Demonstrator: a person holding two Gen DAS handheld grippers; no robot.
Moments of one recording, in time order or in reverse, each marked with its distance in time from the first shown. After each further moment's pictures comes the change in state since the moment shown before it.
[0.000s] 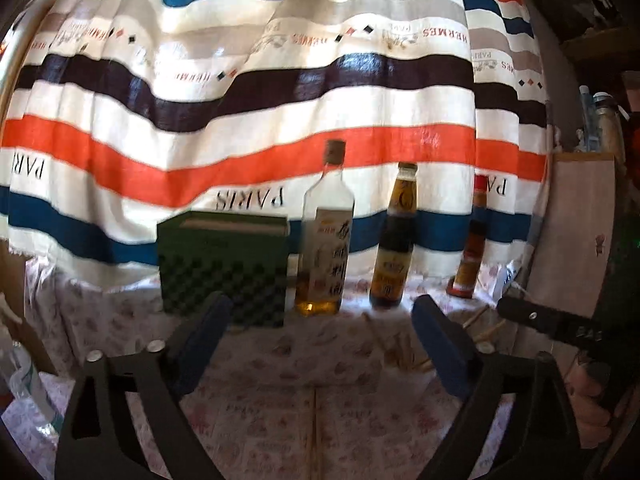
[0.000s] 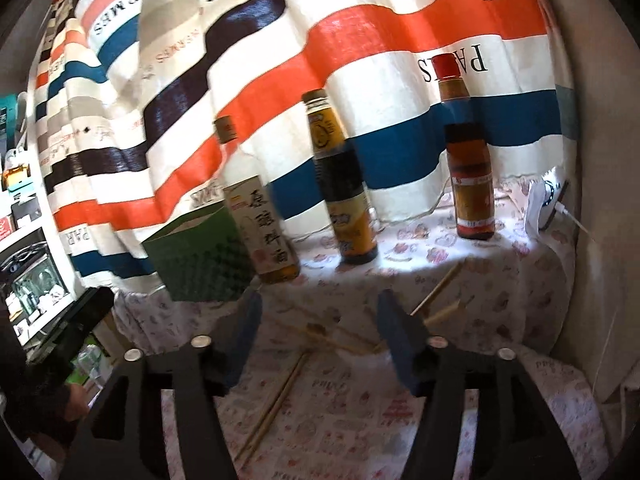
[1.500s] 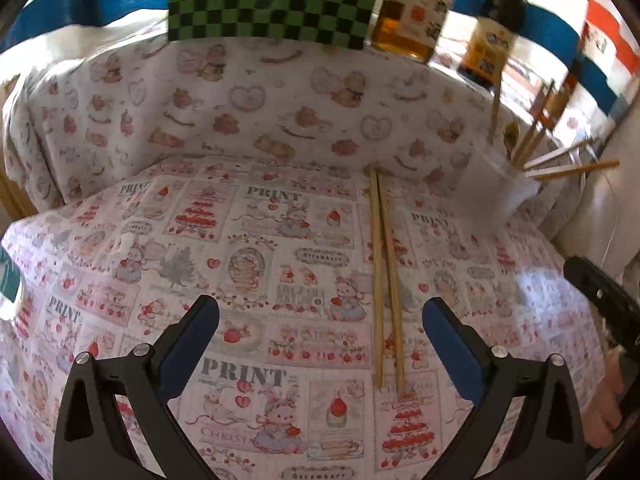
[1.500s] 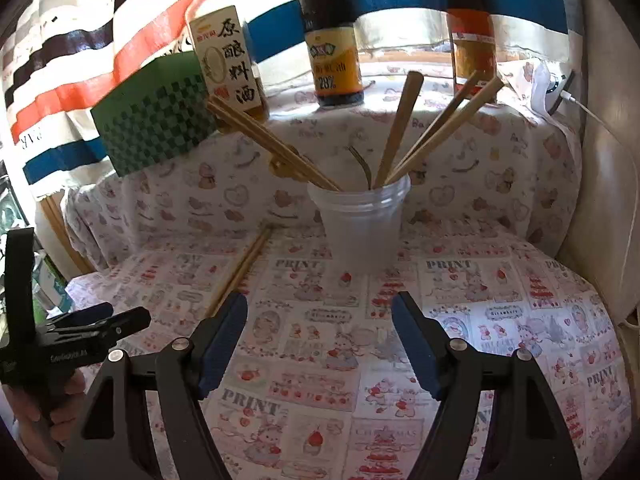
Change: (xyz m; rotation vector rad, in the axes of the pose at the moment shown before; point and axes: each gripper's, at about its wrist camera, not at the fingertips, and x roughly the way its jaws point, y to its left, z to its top) left arm 0.094 0.054 -0.141 -0.102 0.692 0.063; right arm 0.069 -0.001 -0.111 -0.050 0.302 -0.150
